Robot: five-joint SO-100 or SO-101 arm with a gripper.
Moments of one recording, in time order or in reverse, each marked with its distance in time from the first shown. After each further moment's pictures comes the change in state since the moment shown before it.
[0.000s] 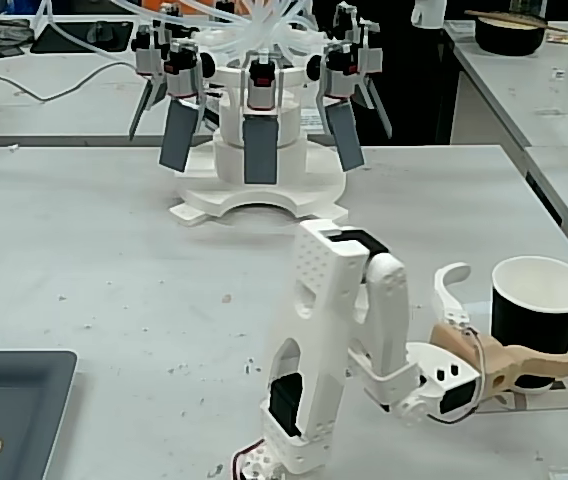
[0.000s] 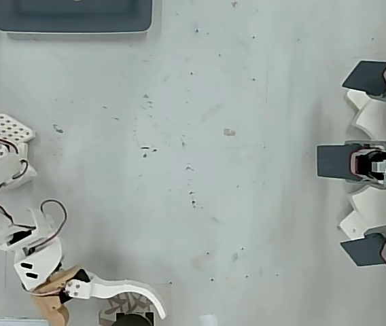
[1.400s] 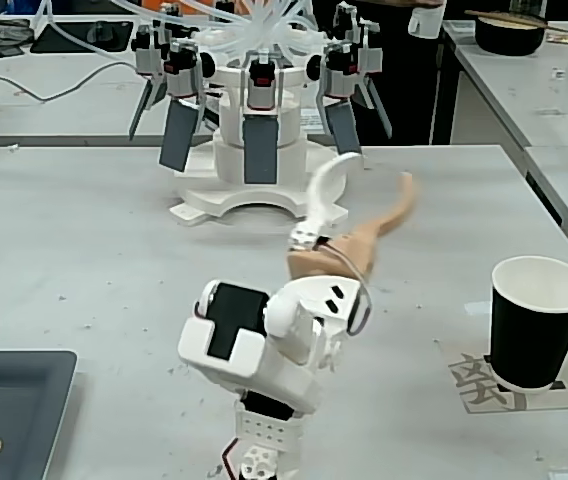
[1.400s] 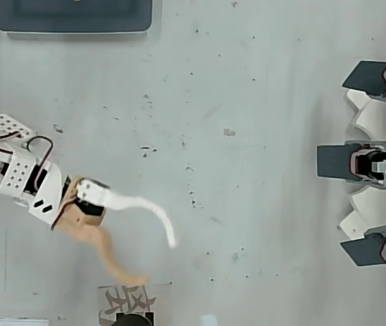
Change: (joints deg) arm -40.6 49.0 23.0 5.2 -3.7
